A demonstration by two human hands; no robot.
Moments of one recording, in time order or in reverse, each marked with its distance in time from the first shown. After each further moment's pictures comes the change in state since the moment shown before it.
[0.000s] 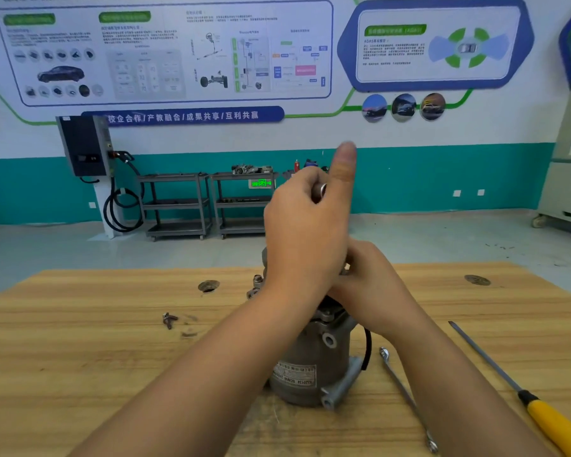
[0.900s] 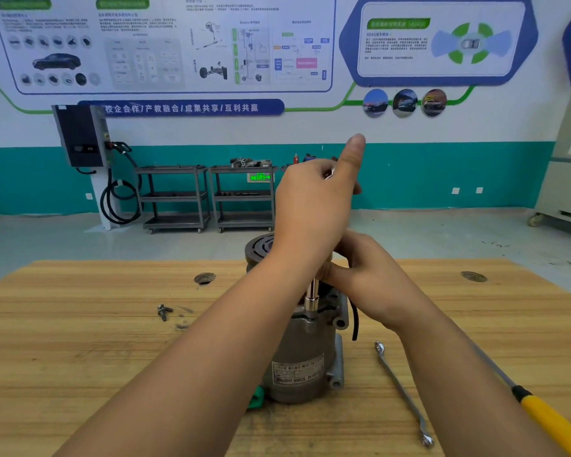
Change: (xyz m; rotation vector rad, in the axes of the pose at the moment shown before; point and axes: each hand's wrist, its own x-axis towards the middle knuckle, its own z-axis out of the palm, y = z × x) left_hand 0.017 -0.005 0.012 0.115 -0.130 -0.113; right_hand 0.001 0.010 -0.009 0.101 -0.138 0.062
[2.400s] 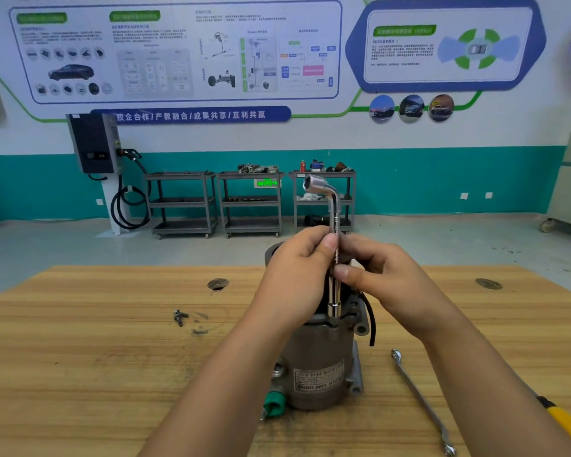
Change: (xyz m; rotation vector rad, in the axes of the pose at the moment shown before) left_hand -0.036 -0.044 -0.036 -0.095 -0.311 -0.135; right_hand 0.000 0.013 -0.006 0.175 -0.064 -0.023
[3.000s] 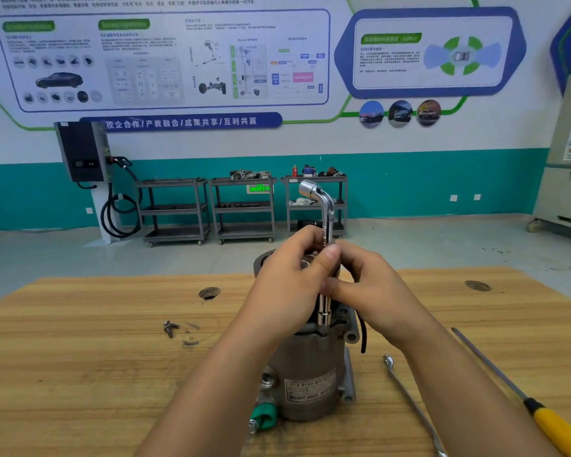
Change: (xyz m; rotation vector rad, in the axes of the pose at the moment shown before) left_hand 0.001 0.000 -0.002 0.050 -0.054 0.079; right_hand 0.002 0.000 0.009 -0.072 0.088 0.014
